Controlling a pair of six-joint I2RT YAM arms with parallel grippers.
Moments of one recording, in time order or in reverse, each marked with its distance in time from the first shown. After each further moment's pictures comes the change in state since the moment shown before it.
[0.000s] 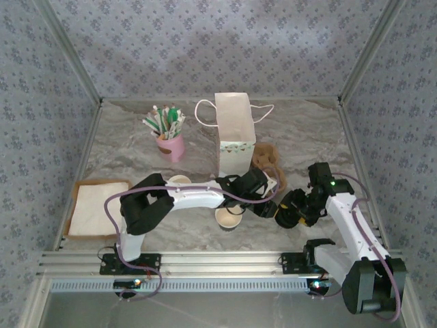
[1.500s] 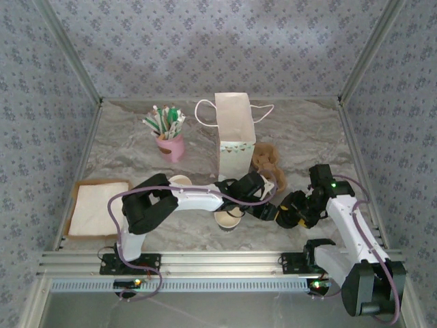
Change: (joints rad) left arm 0.002 0.016 -0.077 0.145 0.063 -0.096; right arm -0.010 -0.020 -0.016 -0.010 -0.022 0.000
